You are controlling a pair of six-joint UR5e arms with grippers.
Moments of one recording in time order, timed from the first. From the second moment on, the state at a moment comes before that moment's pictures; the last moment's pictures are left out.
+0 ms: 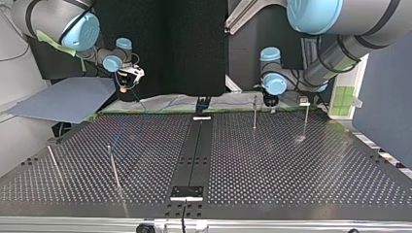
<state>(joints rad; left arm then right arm) -0.09 -2.24 -1.86 -2.60 -1.82 -1.82 1.68 -0.30 1.47 -0.77 1.60 1.52</state>
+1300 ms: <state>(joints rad) -0.20 -2.11 -1.86 -2.88 -1.85 -1.83 1.68 -0.30 1.47 -0.77 1.60 1.52</state>
